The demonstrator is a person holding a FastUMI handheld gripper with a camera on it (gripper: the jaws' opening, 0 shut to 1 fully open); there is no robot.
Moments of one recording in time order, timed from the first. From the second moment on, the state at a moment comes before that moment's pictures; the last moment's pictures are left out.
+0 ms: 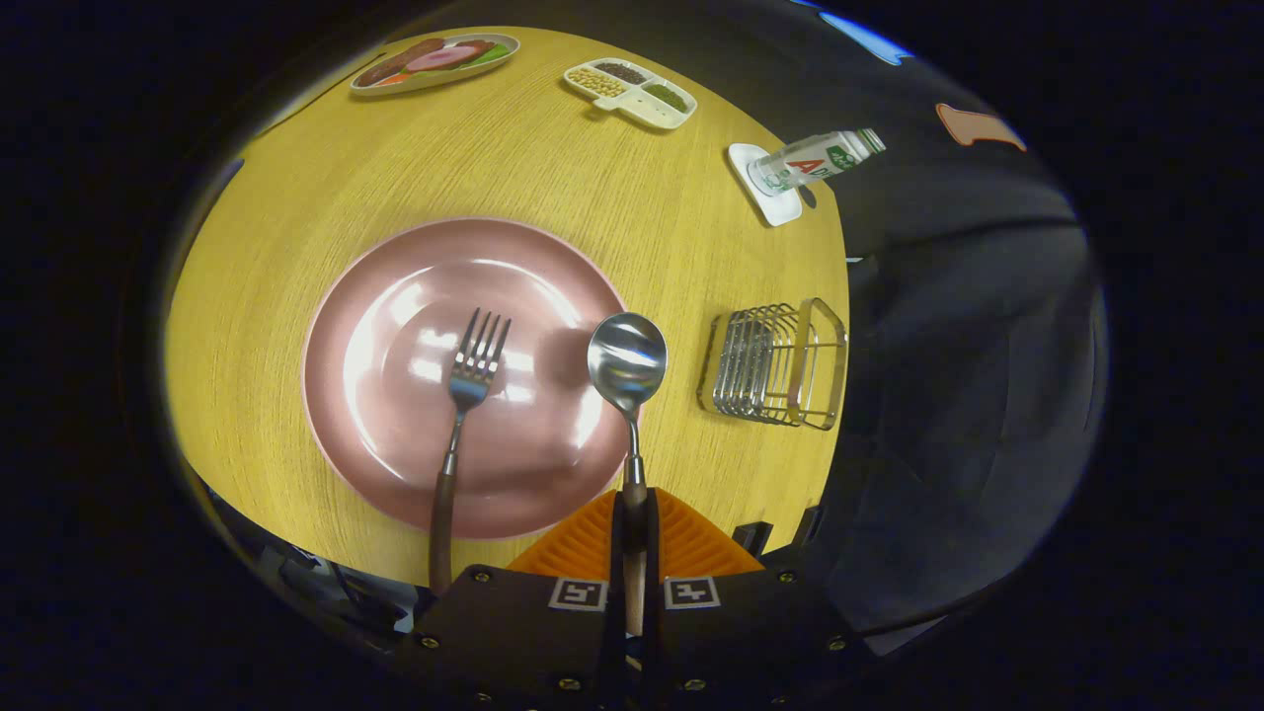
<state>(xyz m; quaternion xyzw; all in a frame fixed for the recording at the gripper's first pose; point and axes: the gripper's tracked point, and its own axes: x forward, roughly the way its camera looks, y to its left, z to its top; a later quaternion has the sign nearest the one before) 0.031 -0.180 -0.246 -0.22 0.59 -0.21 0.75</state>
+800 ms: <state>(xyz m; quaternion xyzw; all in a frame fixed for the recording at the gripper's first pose) 0.030 -0.269 -0.189 -0.17 0.58 -0.29 0.74</state>
